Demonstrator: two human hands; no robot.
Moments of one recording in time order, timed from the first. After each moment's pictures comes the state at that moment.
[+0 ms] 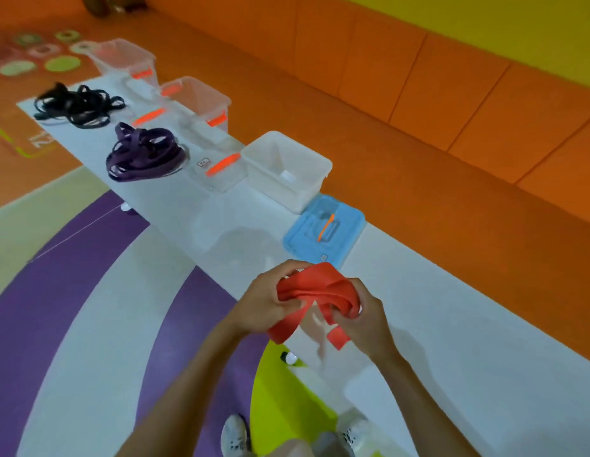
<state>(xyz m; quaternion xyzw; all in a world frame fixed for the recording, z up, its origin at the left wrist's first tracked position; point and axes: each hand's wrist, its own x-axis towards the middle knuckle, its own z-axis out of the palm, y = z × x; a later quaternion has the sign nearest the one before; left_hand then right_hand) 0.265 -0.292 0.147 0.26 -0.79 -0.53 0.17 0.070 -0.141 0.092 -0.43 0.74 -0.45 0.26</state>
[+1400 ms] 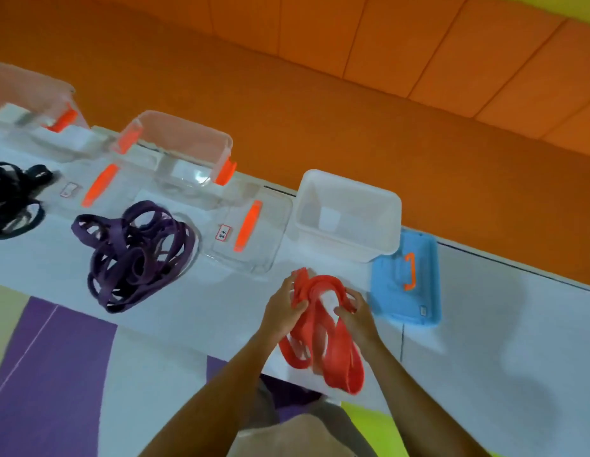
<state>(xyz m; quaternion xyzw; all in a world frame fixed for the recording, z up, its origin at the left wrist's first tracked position) 0.268 -0.710 -0.003 0.34 -0.75 -0.57 -0.04 0.168 -0.550 0.015 0.03 0.83 -0.44 0.33</state>
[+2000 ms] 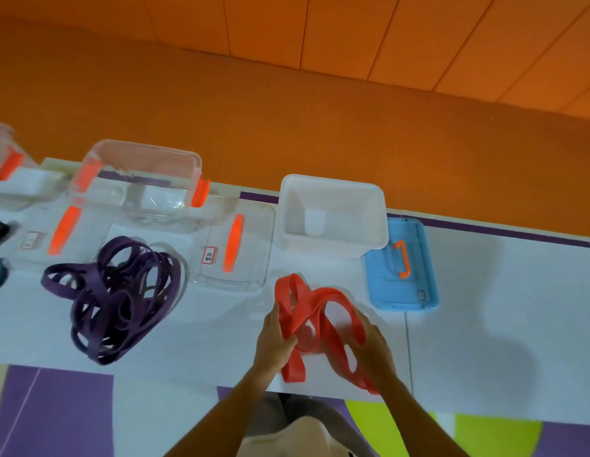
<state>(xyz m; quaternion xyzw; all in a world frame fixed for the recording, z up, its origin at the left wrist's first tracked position) 0.296 -0.721 -0.018 0.33 -0.78 -0.52 -0.12 0.217 -0.511 -0.013 0.03 0.93 -0.25 0.28</state>
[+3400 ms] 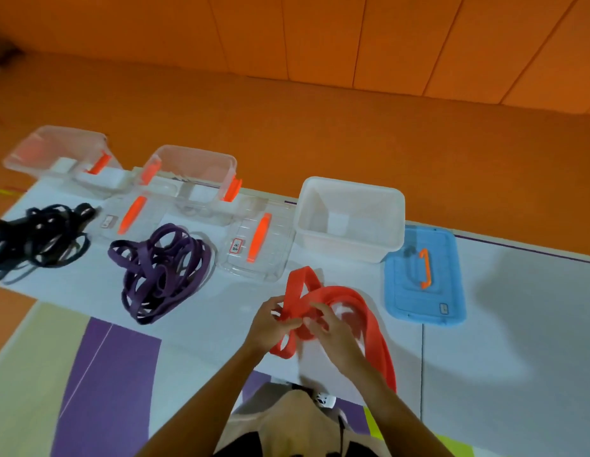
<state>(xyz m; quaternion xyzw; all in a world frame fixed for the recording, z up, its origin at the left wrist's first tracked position) 0.304 -0.717 0.017 0.43 -0.70 -0.56 -0.07 0.221 -0.557 0.002 -0.21 0.77 -0.46 0.38</state>
